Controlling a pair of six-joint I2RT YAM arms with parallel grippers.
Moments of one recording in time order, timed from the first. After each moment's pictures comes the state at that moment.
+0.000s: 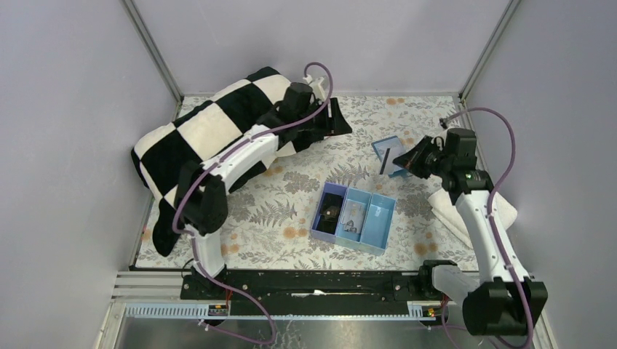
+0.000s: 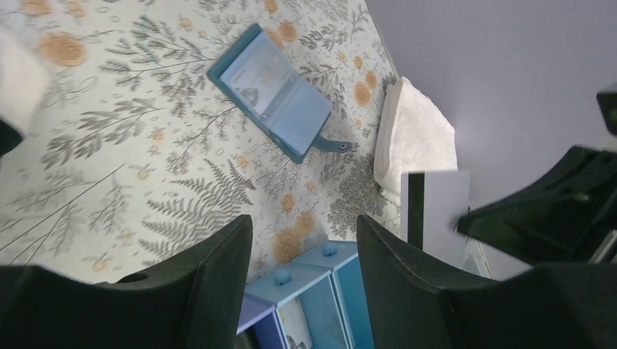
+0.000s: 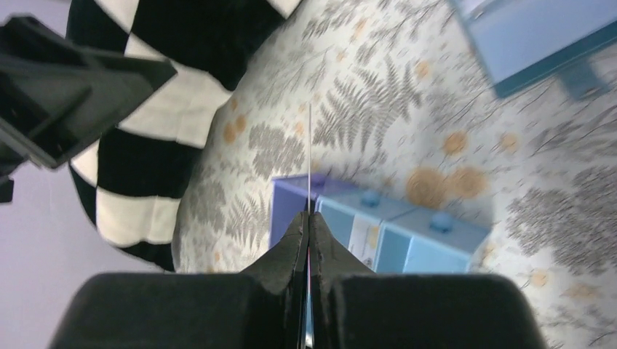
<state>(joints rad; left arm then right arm) -0.60 1.92 1.69 -0.23 0.42 -0.60 -0.03 1.09 0.94 -0.49 -0.44 0.63</state>
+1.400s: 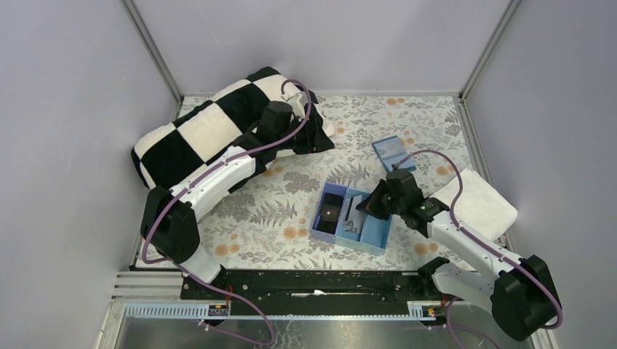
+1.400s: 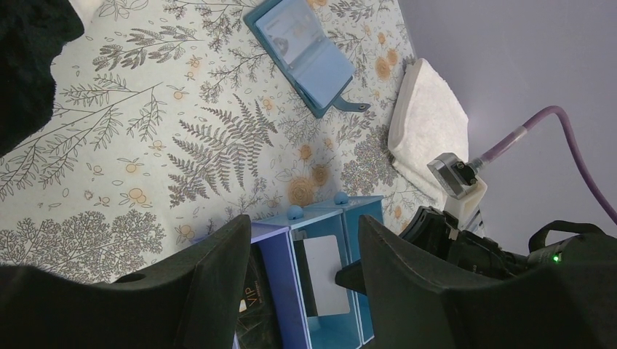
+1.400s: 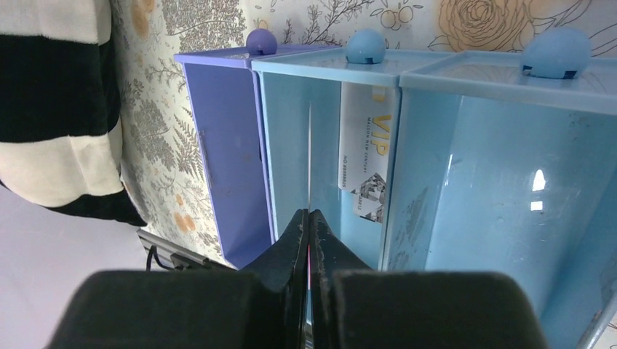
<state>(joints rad) -0.58 1.58 1.31 -0.22 0.33 -0.63 0.52 1.03 0.55 -0.30 -0.15 1.03</state>
